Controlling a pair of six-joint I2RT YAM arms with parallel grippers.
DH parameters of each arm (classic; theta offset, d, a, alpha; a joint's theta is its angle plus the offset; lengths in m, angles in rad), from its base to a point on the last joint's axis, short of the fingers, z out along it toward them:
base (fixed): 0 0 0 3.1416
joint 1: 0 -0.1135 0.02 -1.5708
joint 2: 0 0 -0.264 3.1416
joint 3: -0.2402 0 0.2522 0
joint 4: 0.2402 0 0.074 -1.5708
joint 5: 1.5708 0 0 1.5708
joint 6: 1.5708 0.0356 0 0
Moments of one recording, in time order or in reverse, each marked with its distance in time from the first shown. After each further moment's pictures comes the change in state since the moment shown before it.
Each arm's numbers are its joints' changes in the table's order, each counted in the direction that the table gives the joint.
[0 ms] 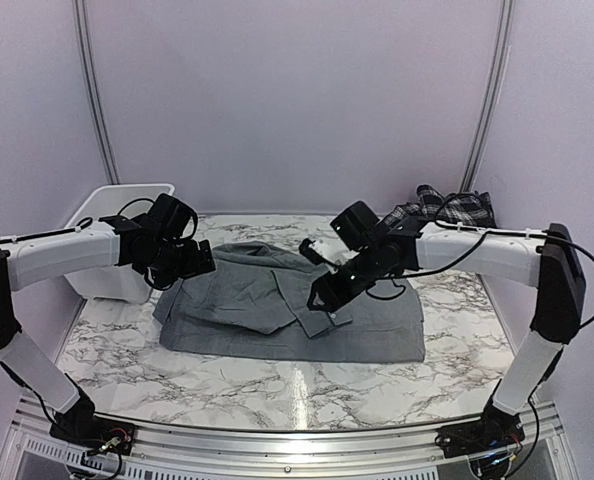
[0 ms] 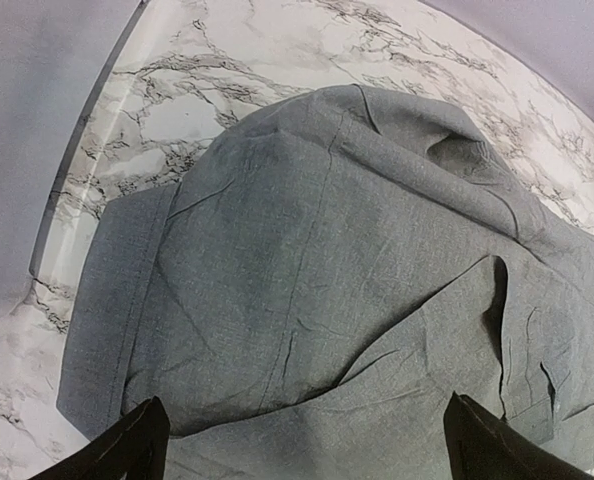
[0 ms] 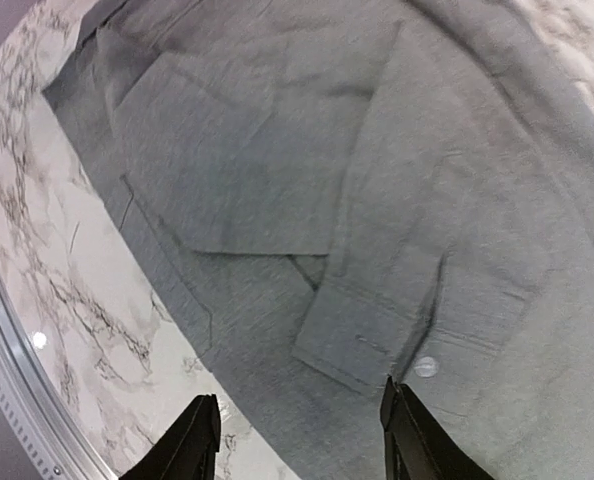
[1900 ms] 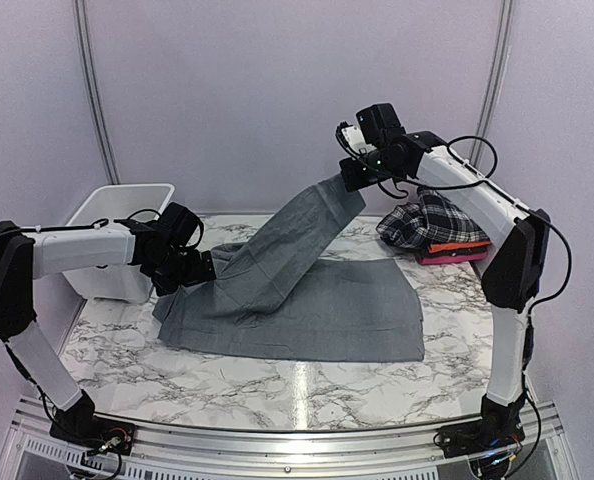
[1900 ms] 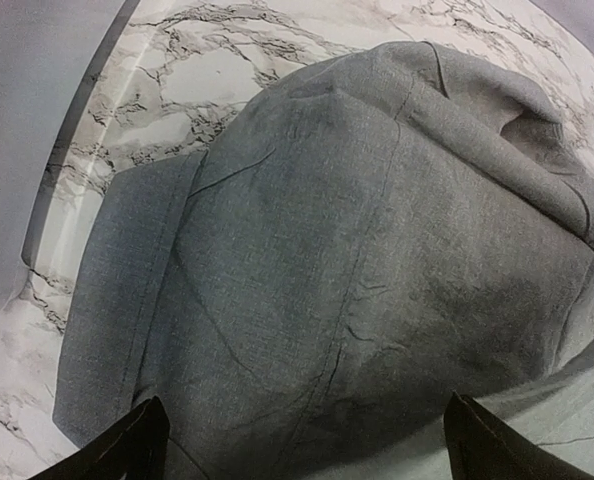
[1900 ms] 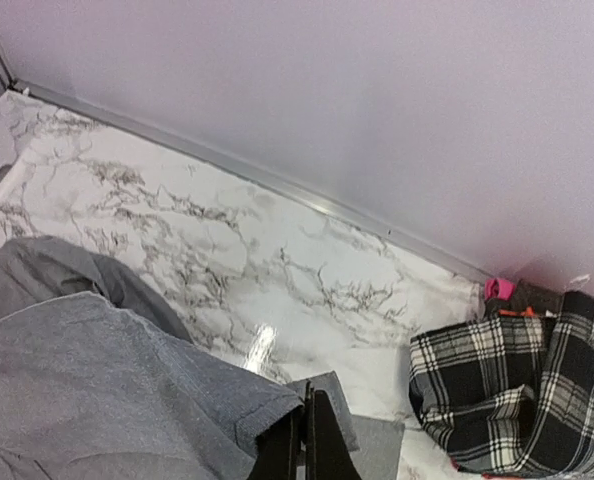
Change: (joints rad) left arm -0.027 -0.108 -0.009 0.009 0.006 -0.001; right arm 0.232 -0.326 -0.822 0.211 0.391 -0.106
